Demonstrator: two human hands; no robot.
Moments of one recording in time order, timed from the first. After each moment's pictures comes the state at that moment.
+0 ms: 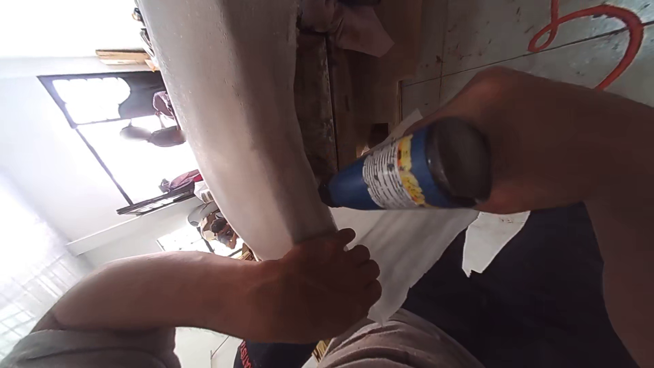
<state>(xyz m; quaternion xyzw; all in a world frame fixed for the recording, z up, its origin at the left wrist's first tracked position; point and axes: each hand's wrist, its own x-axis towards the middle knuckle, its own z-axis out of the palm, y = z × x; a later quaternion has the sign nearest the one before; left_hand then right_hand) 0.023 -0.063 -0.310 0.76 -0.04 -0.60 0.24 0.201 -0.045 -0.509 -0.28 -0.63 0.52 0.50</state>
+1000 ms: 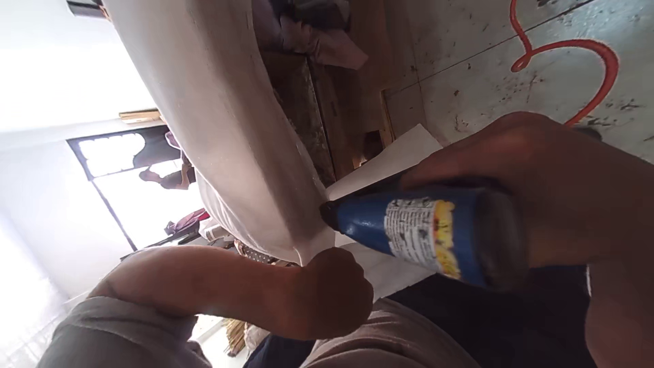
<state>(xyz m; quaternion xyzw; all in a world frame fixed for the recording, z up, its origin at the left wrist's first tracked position) -0.020 -0.157 -0.330 0.62 -0.04 -0.75 0.20 0.150 -0.193 -0.504 -0.39 -0.60 0.40 0.57</state>
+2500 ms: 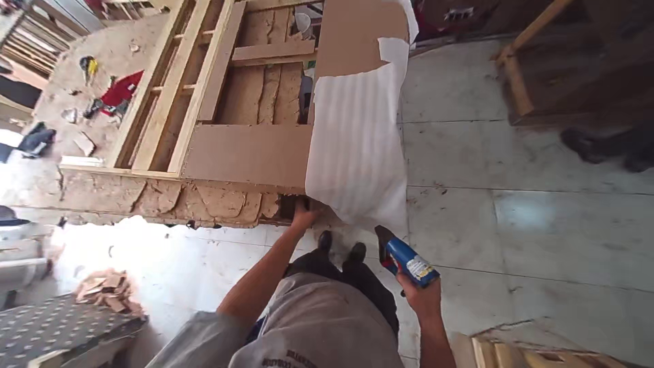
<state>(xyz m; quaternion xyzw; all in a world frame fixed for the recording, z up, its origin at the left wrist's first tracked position) -0.348 -0.131 -0.438 0.52 0.61 0.19 0.56 -0.123 -0.408 -0.365 -0.73 -0.27 0.27 0.56</state>
